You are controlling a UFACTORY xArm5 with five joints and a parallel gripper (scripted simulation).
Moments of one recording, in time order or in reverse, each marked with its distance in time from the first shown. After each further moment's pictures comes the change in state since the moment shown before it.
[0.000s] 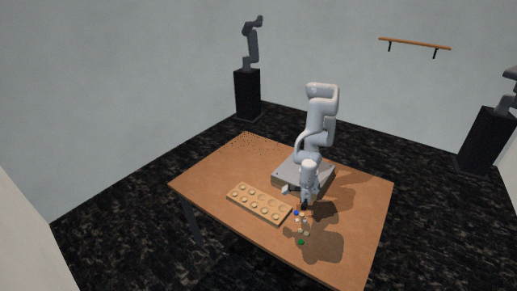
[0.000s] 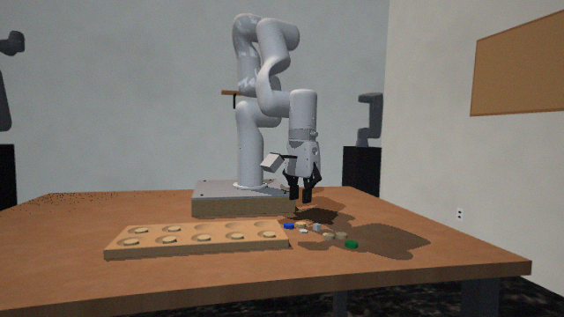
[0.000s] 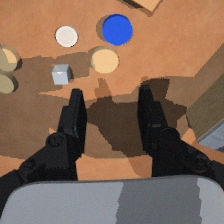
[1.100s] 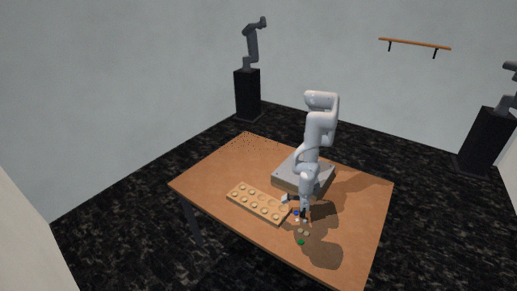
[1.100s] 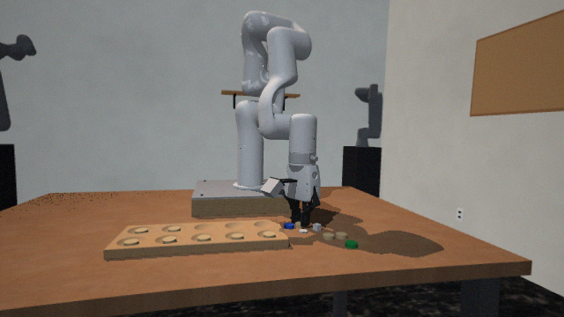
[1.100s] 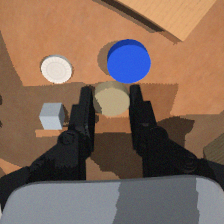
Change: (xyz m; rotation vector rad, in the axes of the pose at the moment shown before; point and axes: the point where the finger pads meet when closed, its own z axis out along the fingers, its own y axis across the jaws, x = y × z) arm 0.001 -0.004 0.064 0.004 0.001 -0.001
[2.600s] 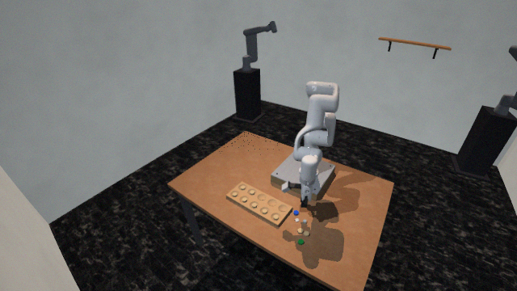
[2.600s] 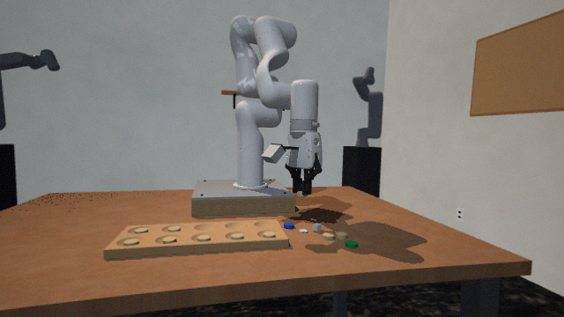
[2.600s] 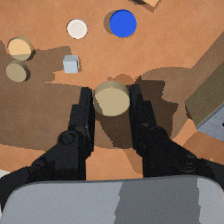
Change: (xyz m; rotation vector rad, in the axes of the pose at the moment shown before) arm 0.000 -0.003 -0.089 0.005 0.001 0.000
